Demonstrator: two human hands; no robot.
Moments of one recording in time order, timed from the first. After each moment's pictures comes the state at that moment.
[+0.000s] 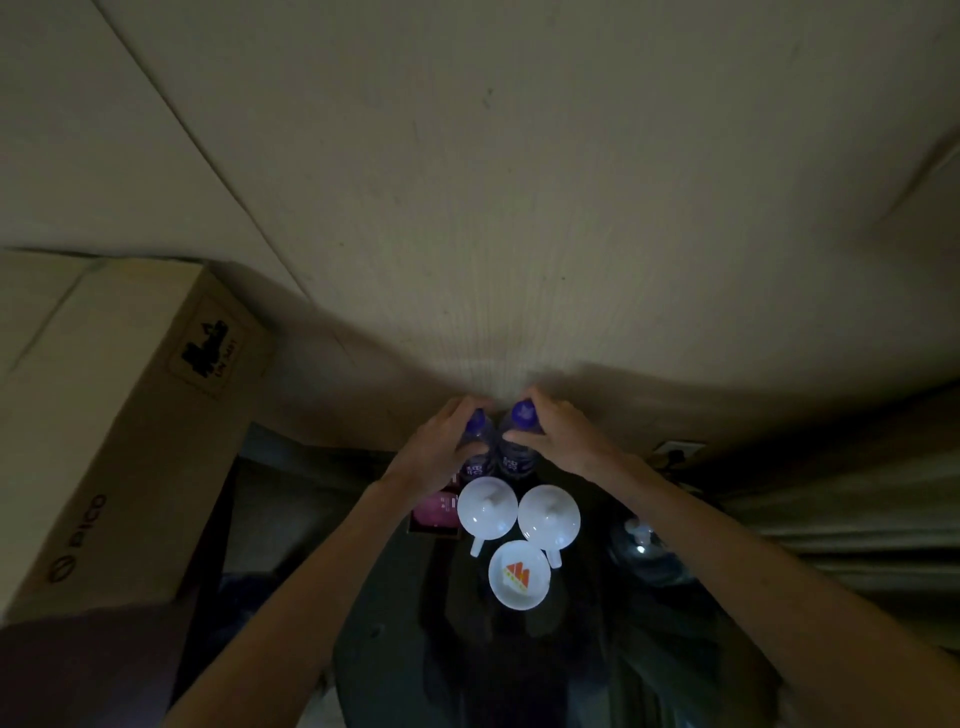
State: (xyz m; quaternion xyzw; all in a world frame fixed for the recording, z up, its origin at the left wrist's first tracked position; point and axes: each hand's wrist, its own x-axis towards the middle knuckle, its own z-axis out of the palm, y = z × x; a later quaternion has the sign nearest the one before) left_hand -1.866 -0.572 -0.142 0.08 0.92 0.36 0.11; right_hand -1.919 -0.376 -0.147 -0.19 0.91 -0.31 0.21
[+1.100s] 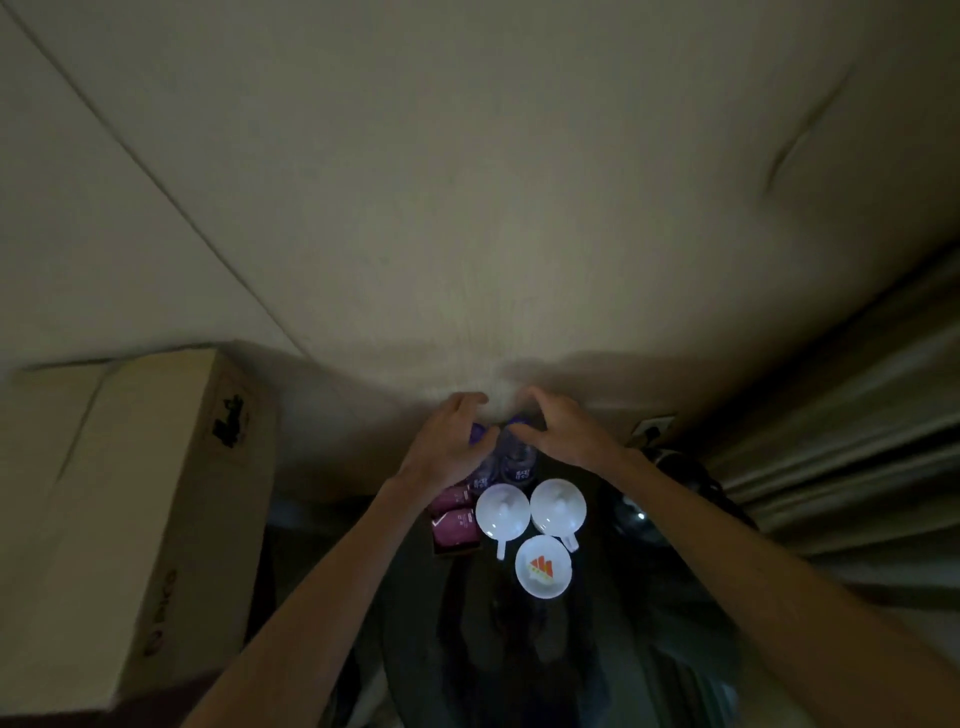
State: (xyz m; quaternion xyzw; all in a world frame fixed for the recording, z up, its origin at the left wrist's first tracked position) left_hand -1.877 -0.579 -0.097 0.11 0.94 0.31 0.11; right_hand -1.893 -0.389 -0.101 -0.07 0.90 -0.37 0.19
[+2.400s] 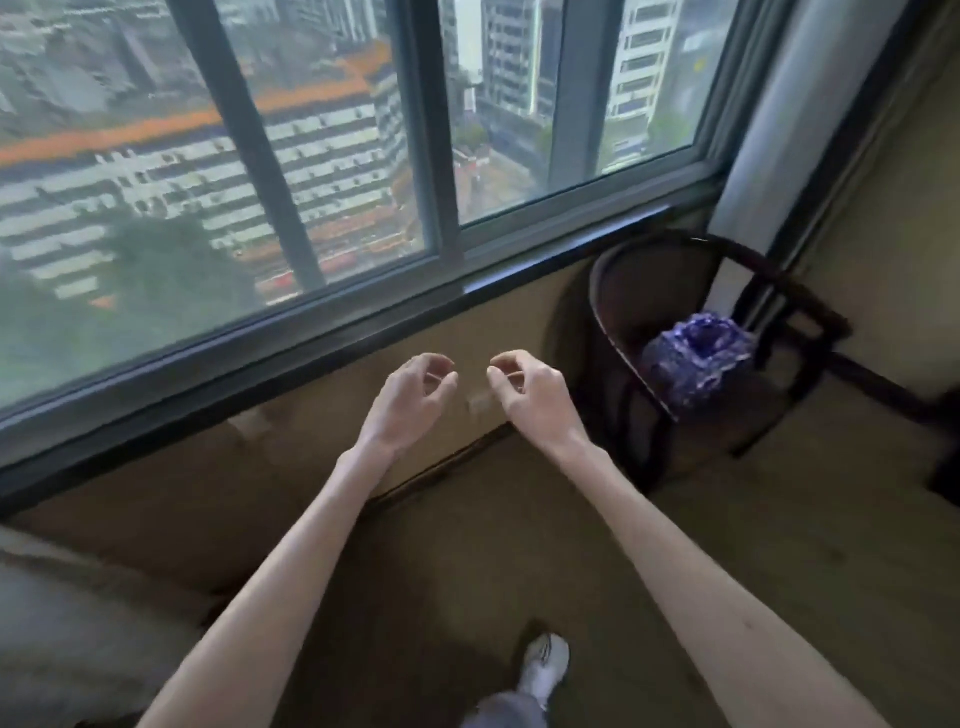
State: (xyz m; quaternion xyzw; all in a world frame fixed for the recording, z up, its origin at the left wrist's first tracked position) left_hand -0.819 -0.037 0.151 0.81 0.44 0.26 0.29; right_hand -0.659 -0.118 0.154 0.70 0.52 -0.22 -0.44
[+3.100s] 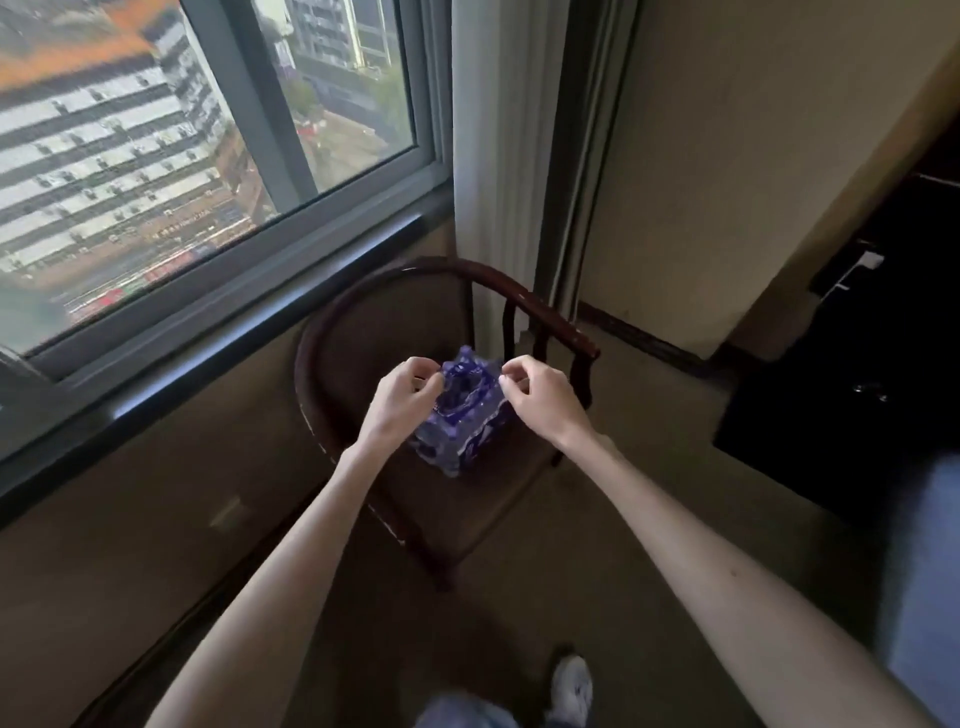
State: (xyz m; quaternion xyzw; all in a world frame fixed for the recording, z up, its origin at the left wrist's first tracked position) left_hand -0.171 -0.015 0.088 0.81 0.35 0.17 0.43; right_hand -0.036 -0.167 0.102 0.85 0.35 -0.17 -0.36
